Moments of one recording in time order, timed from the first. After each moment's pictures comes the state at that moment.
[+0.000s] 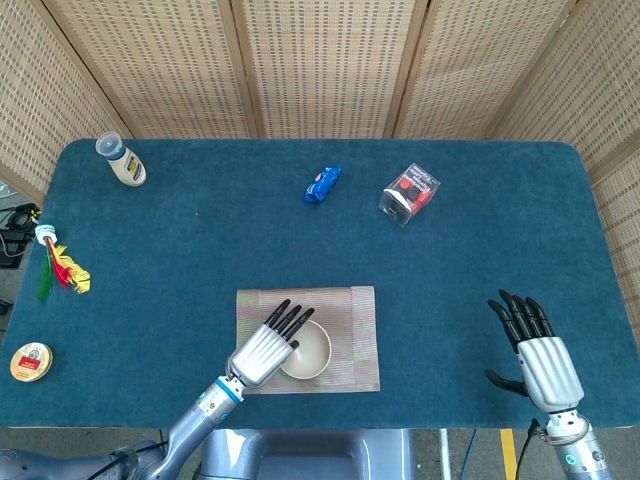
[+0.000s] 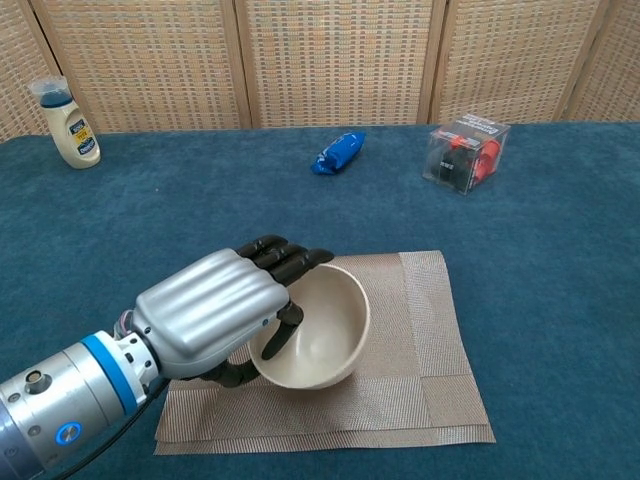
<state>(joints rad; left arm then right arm) -0.51 -1.87 -0.05 -1.39 1.61 1.05 0.69 0.11 -1.21 0.00 -1.64 -1.66 1.50 0.00</state>
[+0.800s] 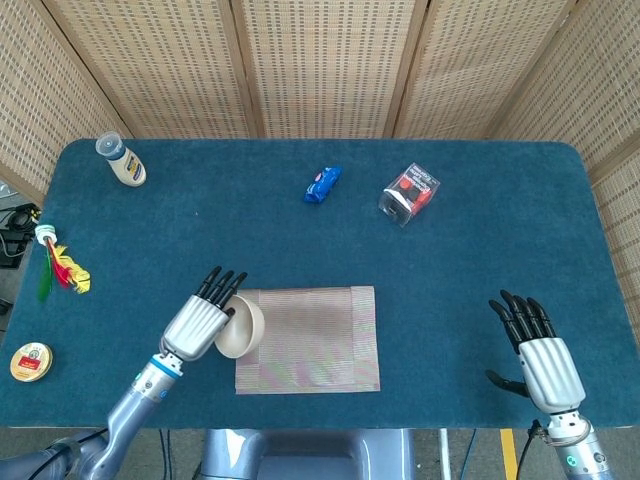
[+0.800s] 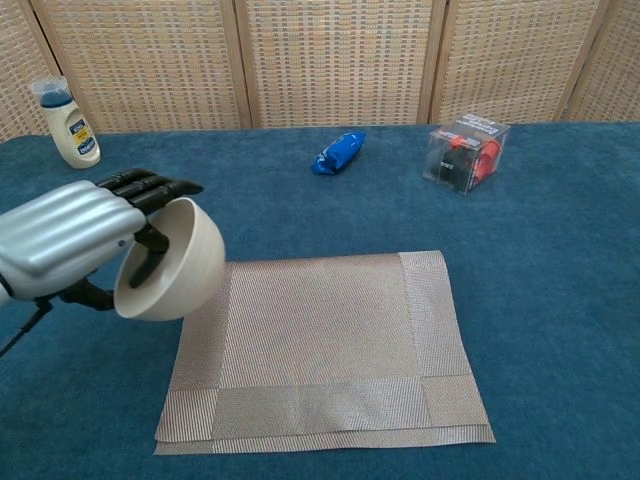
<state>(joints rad) -0.46 -1.60 -0.04 -1.37 1.61 1.20 0.52 0.11 -1.21 0.00 -1.65 -1.66 1.50 -0.01</state>
